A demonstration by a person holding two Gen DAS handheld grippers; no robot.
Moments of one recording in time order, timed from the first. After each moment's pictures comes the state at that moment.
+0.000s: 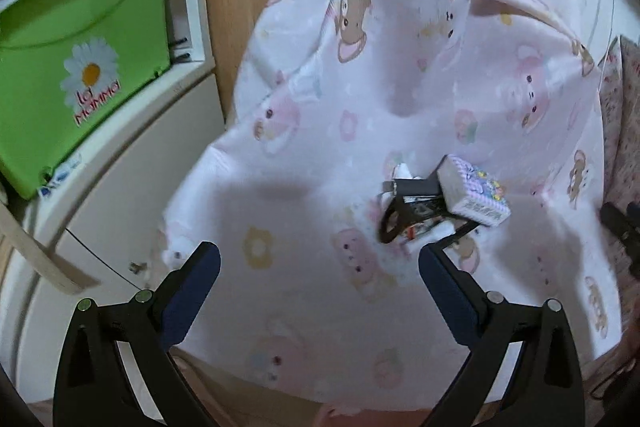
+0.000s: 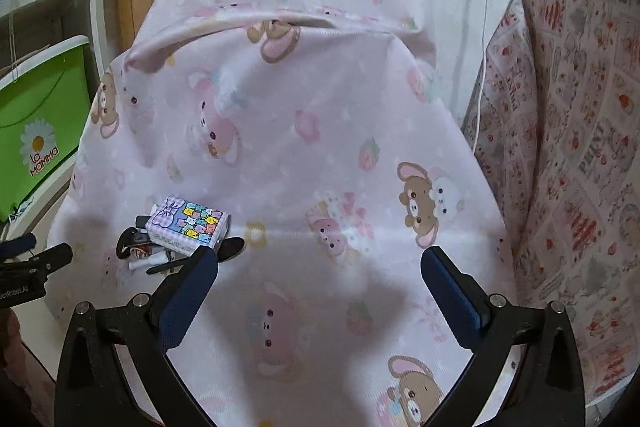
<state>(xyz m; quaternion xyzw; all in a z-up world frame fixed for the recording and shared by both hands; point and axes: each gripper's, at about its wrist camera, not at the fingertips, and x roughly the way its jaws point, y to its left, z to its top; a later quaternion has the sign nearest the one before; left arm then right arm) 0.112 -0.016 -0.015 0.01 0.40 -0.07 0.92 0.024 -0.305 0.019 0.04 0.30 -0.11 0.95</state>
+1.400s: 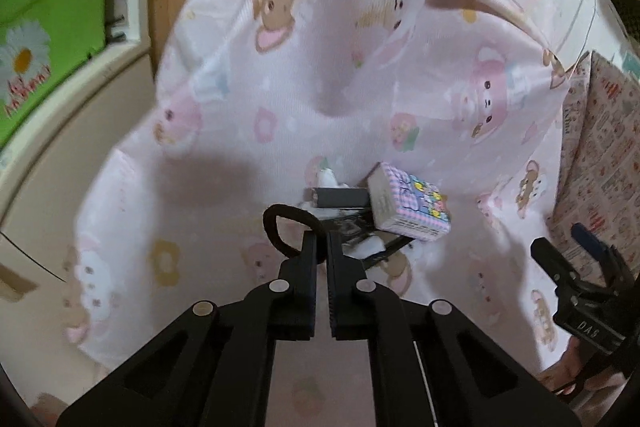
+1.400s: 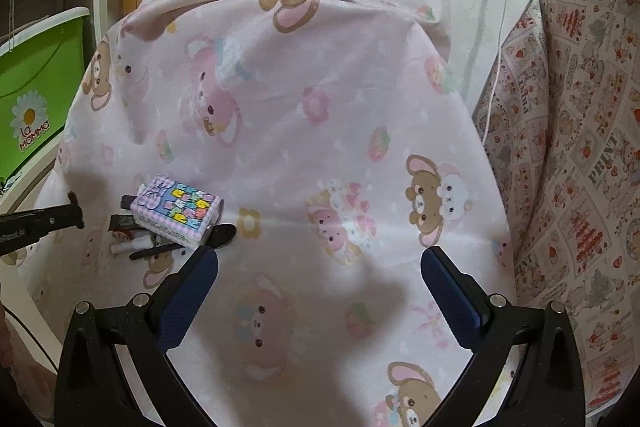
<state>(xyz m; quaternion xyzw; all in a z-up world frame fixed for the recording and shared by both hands) 0.139 -0.046 -0.016 -0.04 0.42 -0.16 0.89 0.037 -0.295 0.007 0.01 0.32 -0.11 0.94</state>
